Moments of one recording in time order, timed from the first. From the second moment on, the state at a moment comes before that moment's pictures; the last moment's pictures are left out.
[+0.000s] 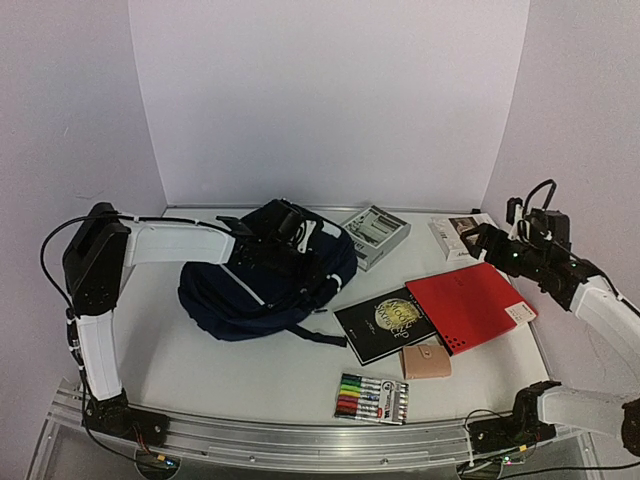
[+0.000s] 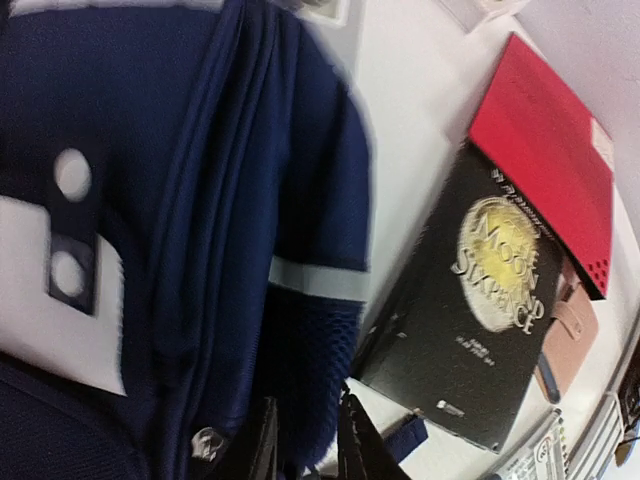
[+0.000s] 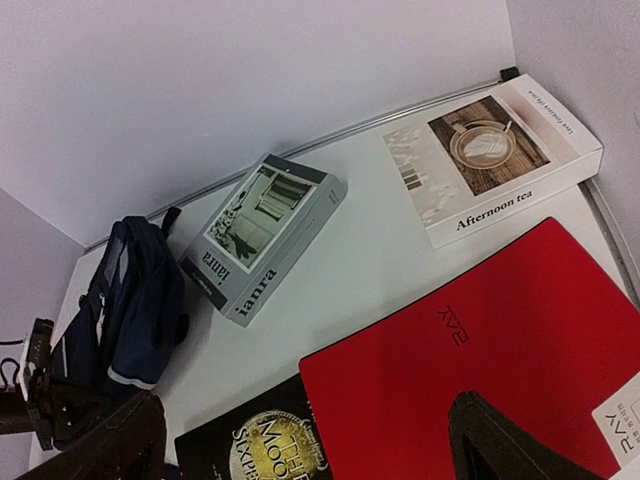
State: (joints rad) left arm -0.83 1.94 1.42 -0.28 0.11 -0.38; right arm 0.16 0.95 0.74 -0.25 -0.13 0.46
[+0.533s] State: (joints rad) left arm -0.54 1.38 1.02 -0.30 0.13 -0.64; right arm 0.67 1.42 0.88 -0.10 0.00 0.54
